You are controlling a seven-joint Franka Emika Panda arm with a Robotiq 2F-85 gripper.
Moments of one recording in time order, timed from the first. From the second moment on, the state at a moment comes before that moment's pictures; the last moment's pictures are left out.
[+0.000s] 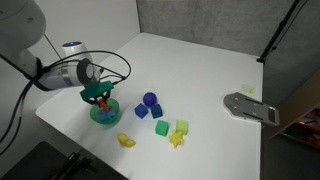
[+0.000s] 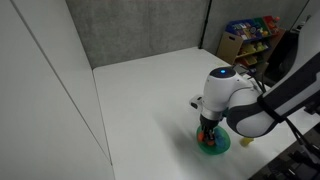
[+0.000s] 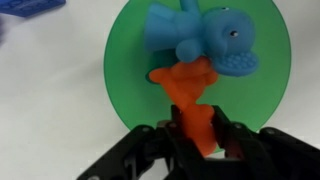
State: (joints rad) arm 0.17 0.60 0.20 -2.23 -0.33 2.71 -0.40
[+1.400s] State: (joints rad) arm 0.09 0.23 0.12 -2.21 -0.15 2.49 -0.26
